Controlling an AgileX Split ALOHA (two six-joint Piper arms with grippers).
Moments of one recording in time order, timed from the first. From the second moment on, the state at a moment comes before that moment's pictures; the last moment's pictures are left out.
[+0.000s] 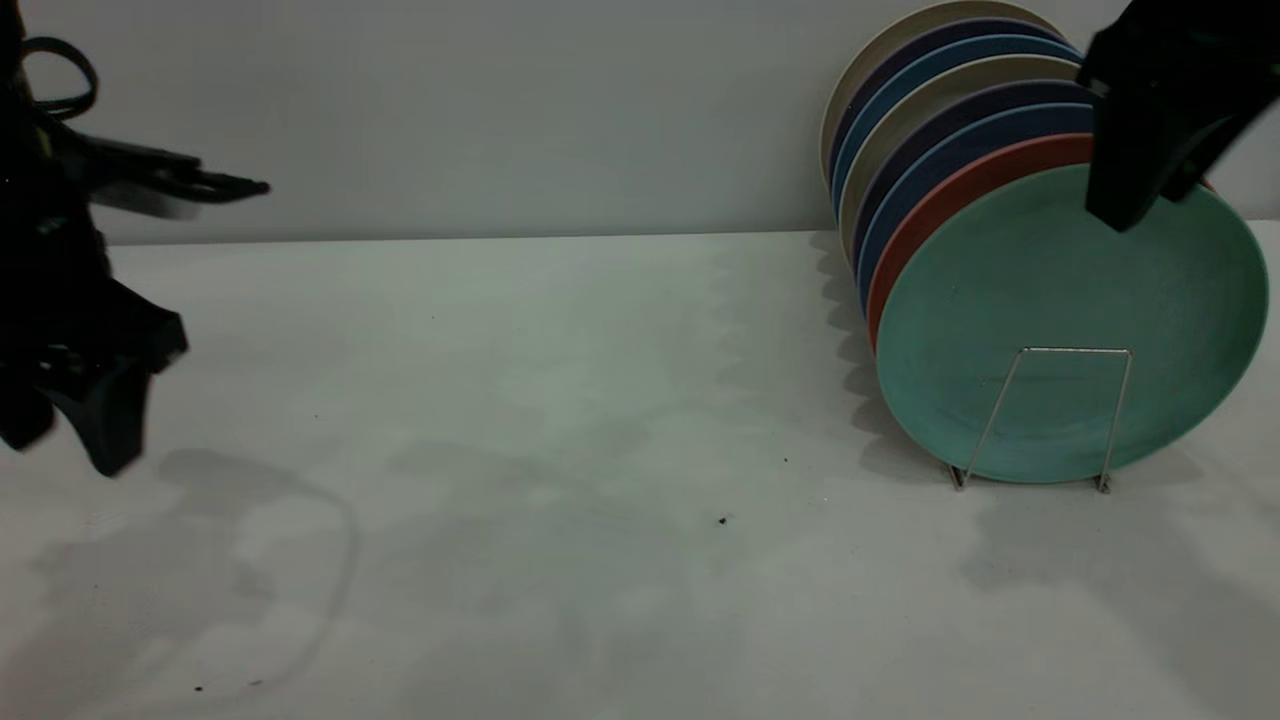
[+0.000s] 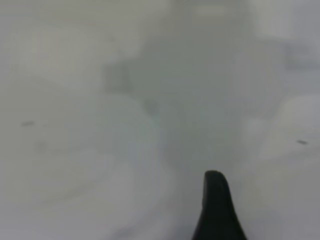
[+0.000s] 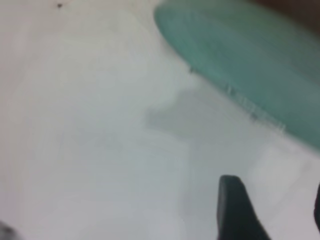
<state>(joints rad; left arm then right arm) -0.13 1.90 -1.11 0.16 0.74 -0.01 0.24 1.79 -1.35 0.07 0.96 -0.30</state>
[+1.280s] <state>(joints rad) -0.13 0.71 -0.89 -0.01 1.08 -0.02 0.24 0.71 -0.82 0.08 1.17 -0.13</state>
